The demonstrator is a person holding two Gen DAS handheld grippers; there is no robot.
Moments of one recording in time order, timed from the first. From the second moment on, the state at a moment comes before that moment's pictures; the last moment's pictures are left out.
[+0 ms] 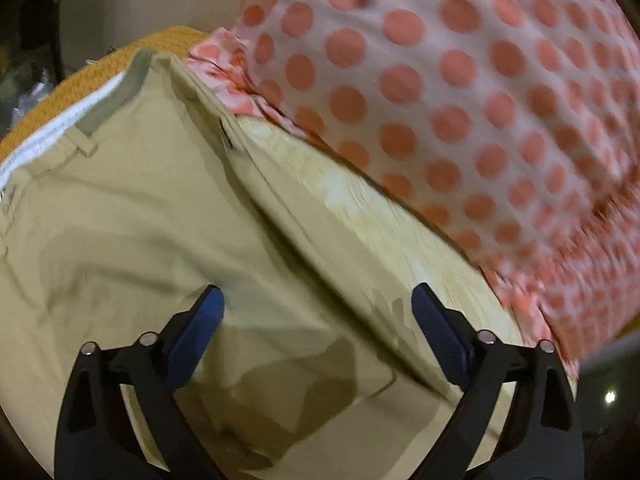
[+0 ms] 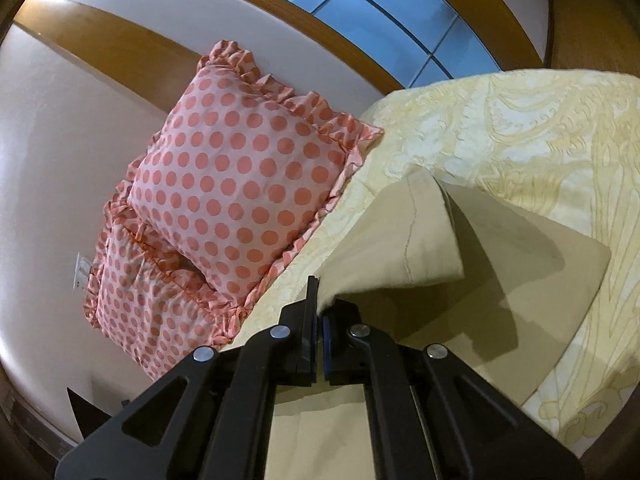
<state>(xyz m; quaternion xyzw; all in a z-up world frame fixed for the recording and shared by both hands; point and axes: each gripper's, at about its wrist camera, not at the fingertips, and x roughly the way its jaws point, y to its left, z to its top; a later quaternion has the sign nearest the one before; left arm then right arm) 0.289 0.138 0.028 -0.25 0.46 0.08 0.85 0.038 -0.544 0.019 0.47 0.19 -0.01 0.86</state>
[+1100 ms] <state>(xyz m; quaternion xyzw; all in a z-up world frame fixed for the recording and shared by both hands) -0.069 0.185 0.017 -0.30 0.35 0.03 0.89 -0.054 -0.563 0.002 0.41 0.22 -0.17 0.87</state>
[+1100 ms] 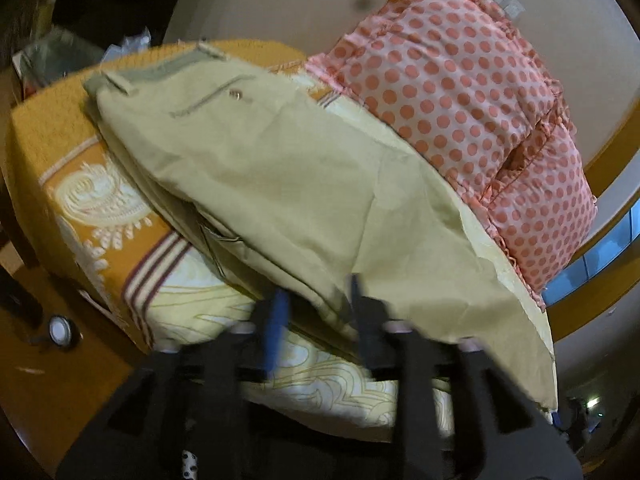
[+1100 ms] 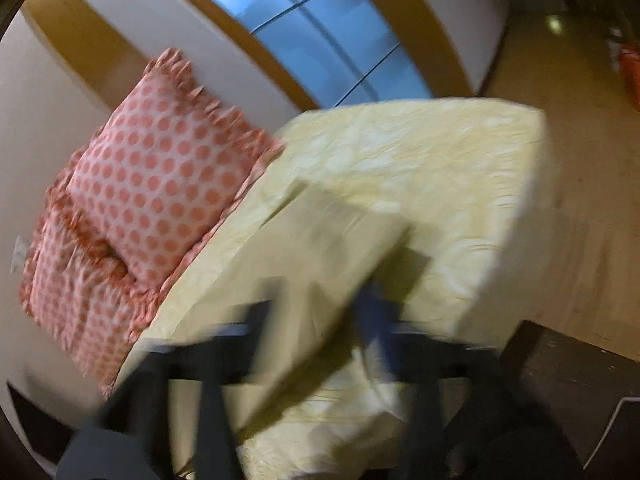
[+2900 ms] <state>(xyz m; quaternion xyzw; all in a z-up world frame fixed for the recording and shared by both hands) -0.058 0.260 0.014 -0.40 0.29 0.09 0.86 0.020 -0.162 0.066 0.05 0.35 0.43 0.83</state>
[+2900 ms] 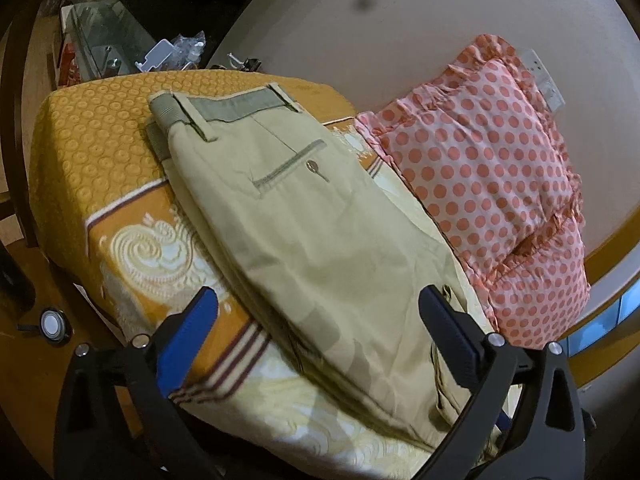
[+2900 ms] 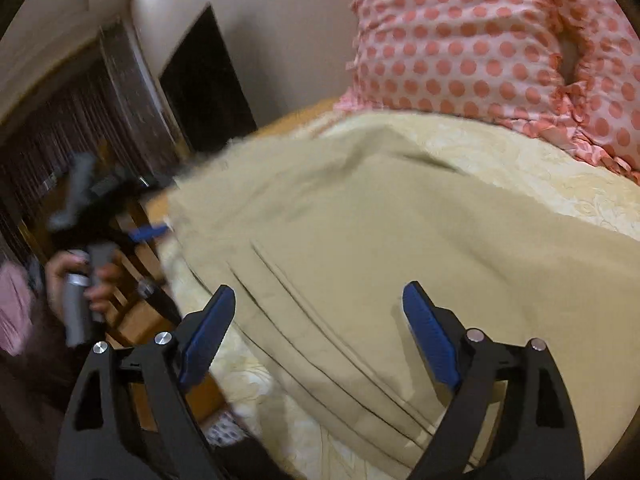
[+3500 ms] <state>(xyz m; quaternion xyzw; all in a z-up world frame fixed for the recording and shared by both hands) 0.010 0.235 0.083 -0.20 0.30 0.14 0.92 0.022 -0.307 0.058 0.21 0.31 0.30 0.88</state>
